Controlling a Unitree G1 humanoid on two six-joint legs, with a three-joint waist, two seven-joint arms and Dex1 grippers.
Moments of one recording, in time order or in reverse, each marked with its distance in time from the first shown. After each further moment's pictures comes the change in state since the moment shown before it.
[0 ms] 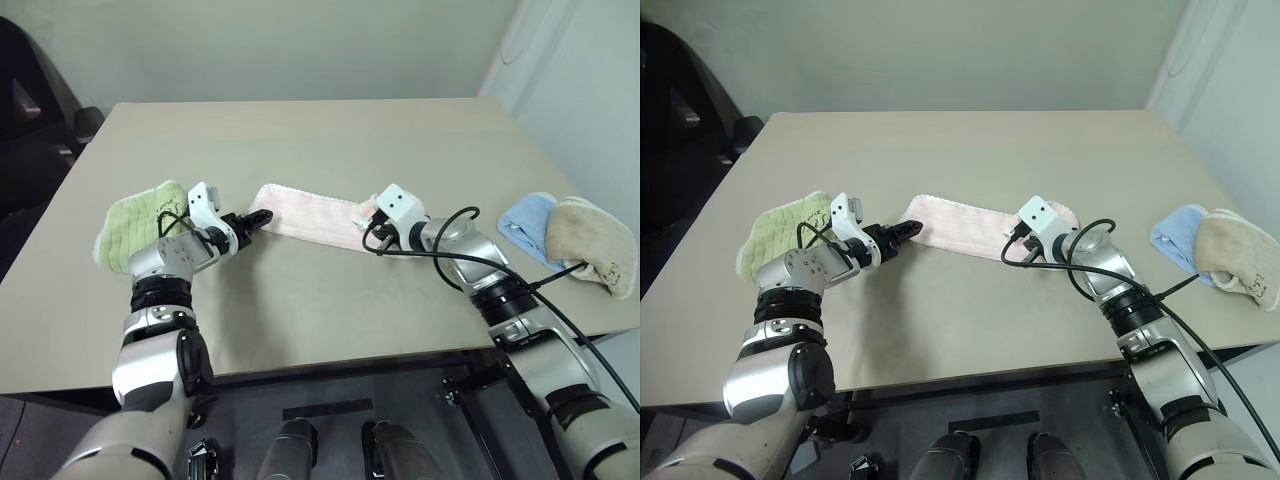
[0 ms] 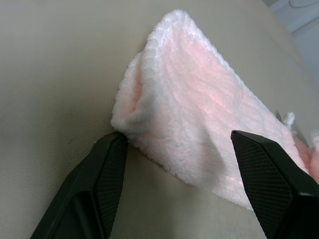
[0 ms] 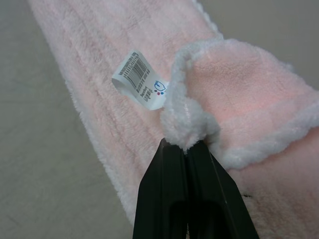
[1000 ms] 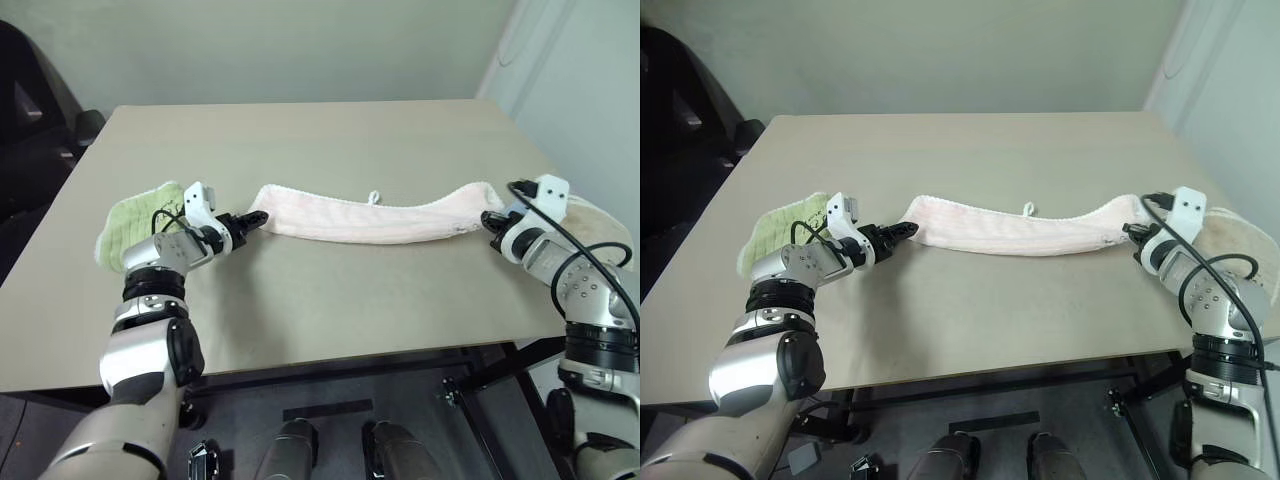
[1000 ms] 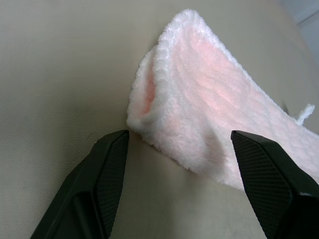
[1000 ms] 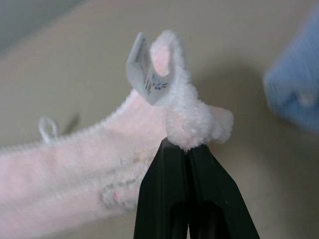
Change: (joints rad) left arm -0.058 0.050 -0.021 0.144 0.040 -0.042 -0.054; right arm 0.300 -0.176 -0.587 -0.377 0.576 0.290 -0.575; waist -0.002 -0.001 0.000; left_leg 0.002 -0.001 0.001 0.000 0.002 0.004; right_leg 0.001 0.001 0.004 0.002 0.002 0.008
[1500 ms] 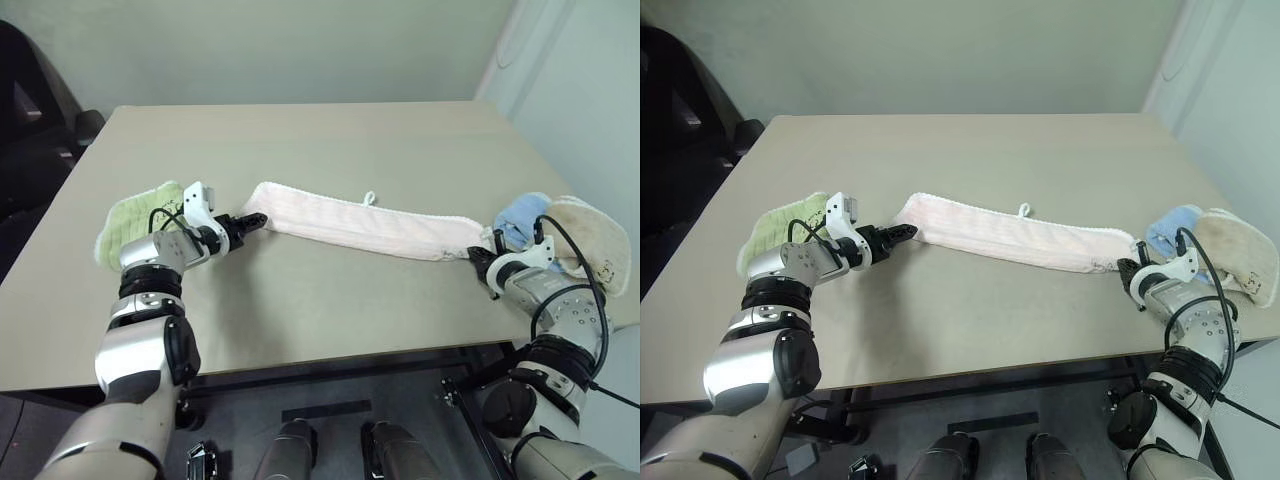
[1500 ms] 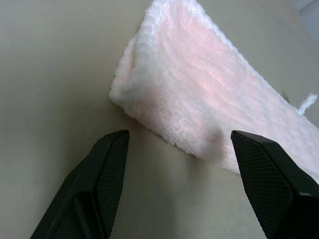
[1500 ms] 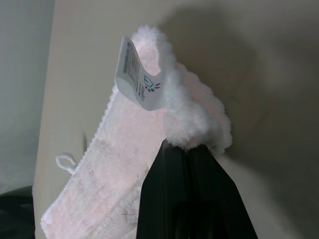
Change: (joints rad) left arm -0.018 0.022 -0.027 0.035 0.033 -0.004 -0.044; right arm -0.040 0.390 -0.636 0.212 0.377 0.110 -0.413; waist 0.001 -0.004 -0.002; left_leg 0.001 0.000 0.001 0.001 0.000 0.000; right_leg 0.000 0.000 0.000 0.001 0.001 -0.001
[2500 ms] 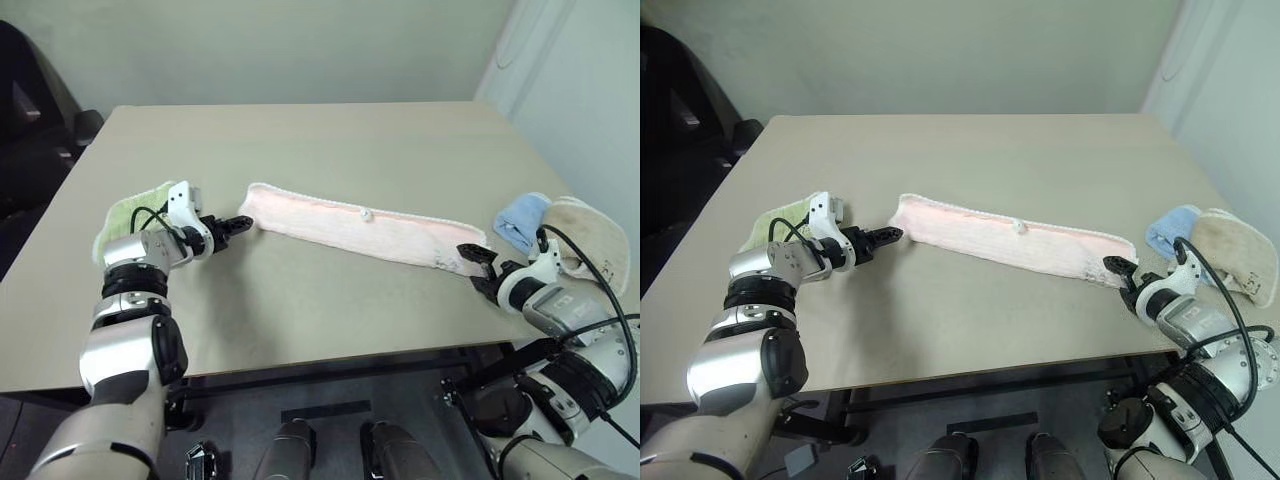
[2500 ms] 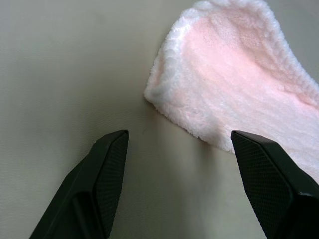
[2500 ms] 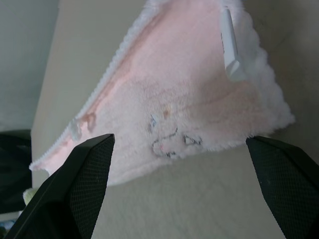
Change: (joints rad) left arm -0.002 0.057 -0.027 0.019 0.069 -0.015 -0.048; right arm 0.009 0.081 -0.228 -0.299 0.071 0.483 -0.093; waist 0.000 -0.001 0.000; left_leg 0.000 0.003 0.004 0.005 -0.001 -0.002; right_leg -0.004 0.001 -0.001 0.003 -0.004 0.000
